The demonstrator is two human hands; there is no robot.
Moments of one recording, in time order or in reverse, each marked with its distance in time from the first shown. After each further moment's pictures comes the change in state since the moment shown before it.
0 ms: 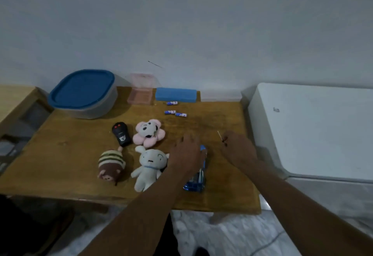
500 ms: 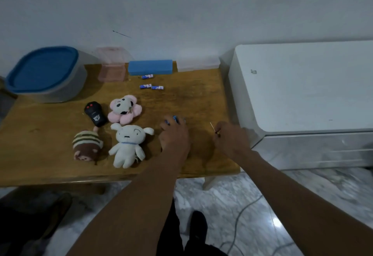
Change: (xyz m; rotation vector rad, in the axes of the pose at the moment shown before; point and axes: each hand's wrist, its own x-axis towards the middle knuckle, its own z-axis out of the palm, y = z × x) left_hand 0.001 0.038 0.056 0.268 -0.162 -0.239; right_hand -0.053 0.054 0.023 -0.004 -0.068 0.100
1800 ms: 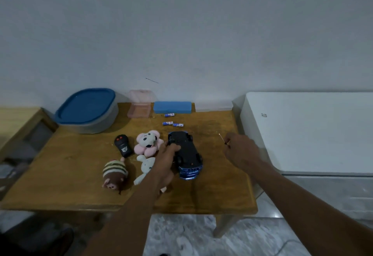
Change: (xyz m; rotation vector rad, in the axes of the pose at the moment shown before) left_hand -0.014 -0.093 -0.051 -1.950 -0.210 -0.180; right_hand 0.009 -0.062 -0.063 -0.030 0.173 -0.105
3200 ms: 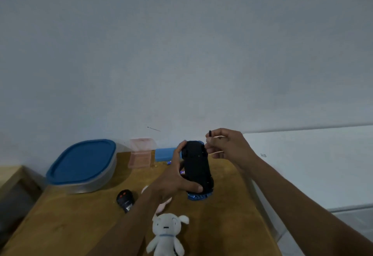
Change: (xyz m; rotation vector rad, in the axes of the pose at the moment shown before) left_hand 0.017 0.112 -0.022 0.555 -0.603 0.382; right_hand 0.037 -0.119 -0.087 1.083 0.039 -0.003
